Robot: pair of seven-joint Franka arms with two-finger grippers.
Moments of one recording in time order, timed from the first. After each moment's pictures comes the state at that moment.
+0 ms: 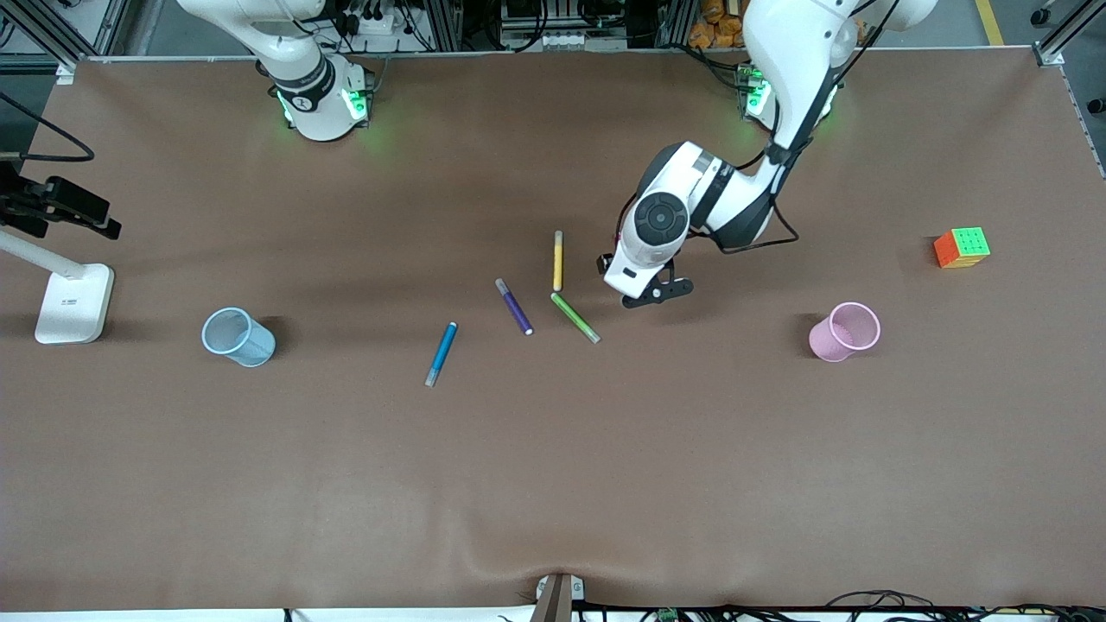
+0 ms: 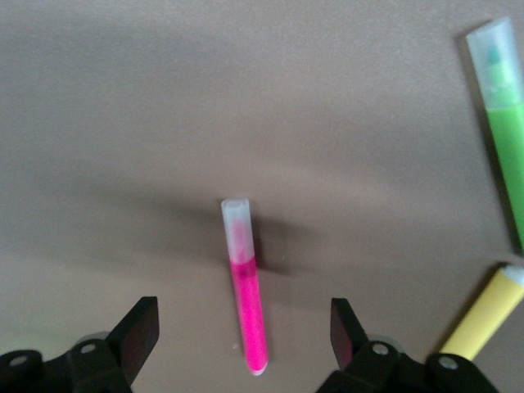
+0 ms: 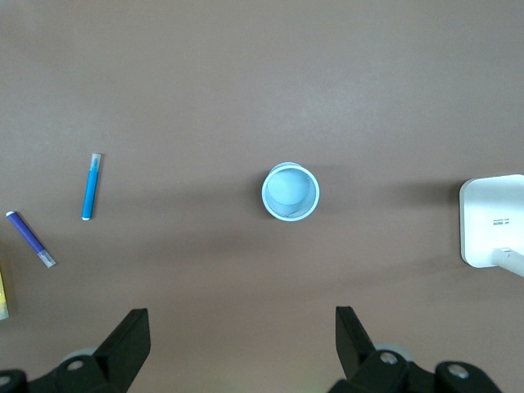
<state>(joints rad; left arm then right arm) -0.62 0.49 -0.09 -1.98 -0.13 2.26 -0.85 -0.02 0.00 -0.06 -1.57 0.04 1.53 -0.03</state>
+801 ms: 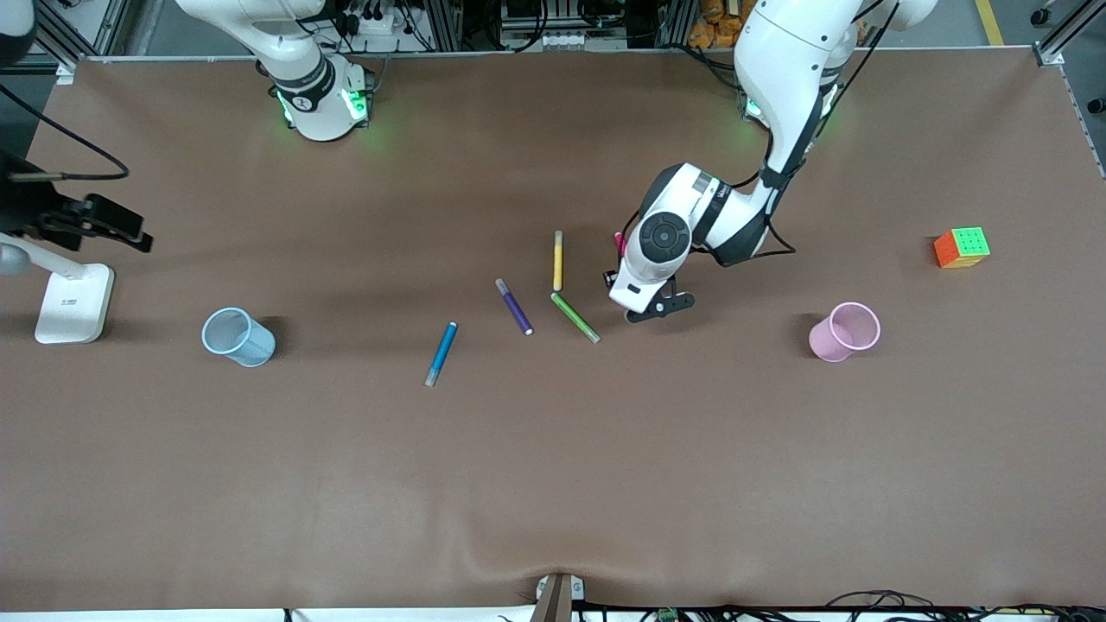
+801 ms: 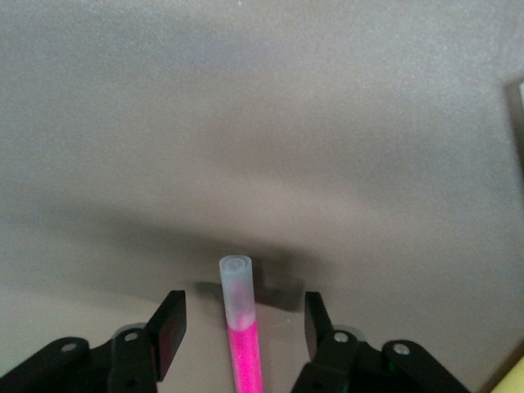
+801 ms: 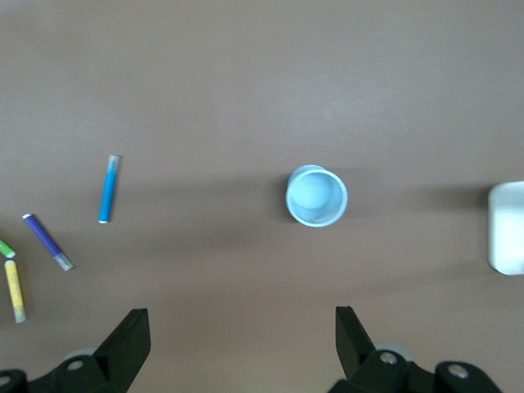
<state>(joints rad) -0.61 0.54 -0.08 -1.98 -0.13 2.32 -0.85 0.03 0.04 -0.06 -1.57 0.07 1.56 0.02</state>
